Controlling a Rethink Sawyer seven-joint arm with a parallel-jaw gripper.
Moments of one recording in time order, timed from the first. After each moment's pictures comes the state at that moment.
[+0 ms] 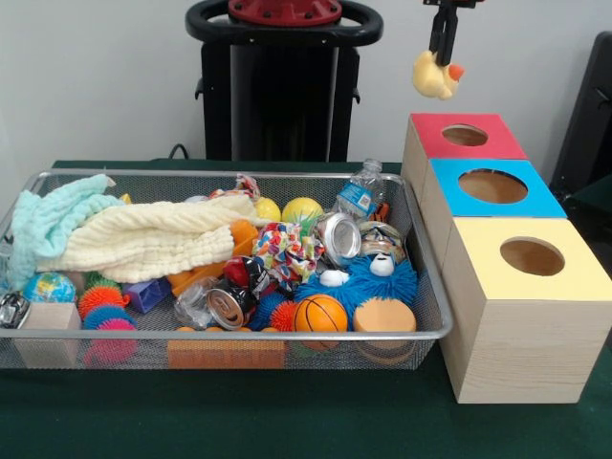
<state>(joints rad) 0.22 -1.07 -0.28 2.14 0.14 0.25 2.74</state>
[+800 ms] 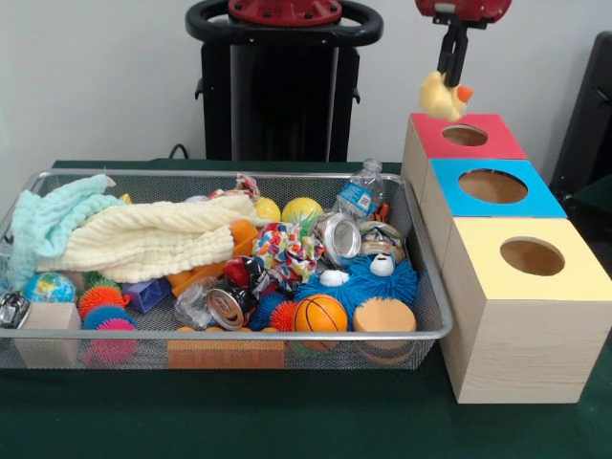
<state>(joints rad) 0.28 -0.96 -0.31 2.05 0.18 0.25 2.74</state>
